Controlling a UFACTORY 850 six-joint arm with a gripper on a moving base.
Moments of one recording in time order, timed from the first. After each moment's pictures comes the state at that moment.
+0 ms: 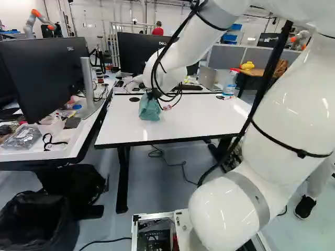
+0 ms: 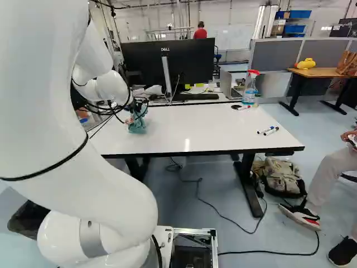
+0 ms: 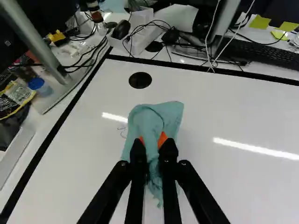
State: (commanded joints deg) arm 17.9 -0.3 -42.9 1.5 7.0 0.0
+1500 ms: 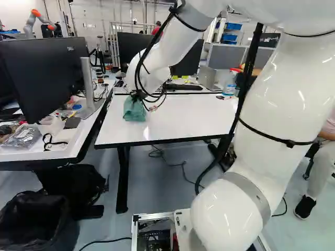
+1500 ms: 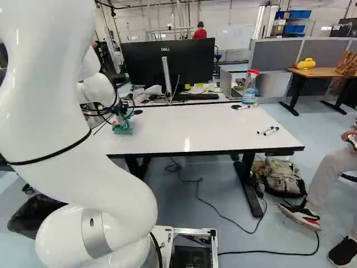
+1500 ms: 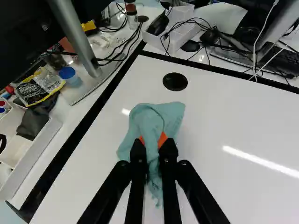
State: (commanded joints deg) arm 25.2 -6.1 -47.1 1.5 7.0 0.0
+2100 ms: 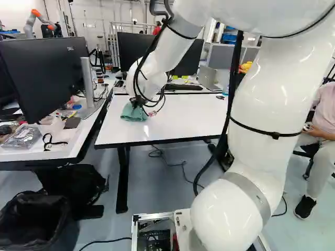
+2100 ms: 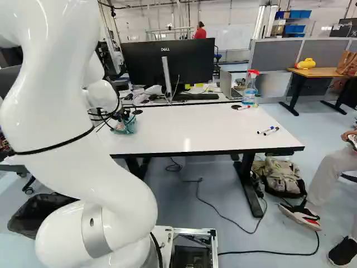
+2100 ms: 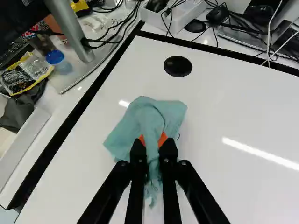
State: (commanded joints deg) arm 25.2 -10.7 -47.7 1.5 7.0 0.0
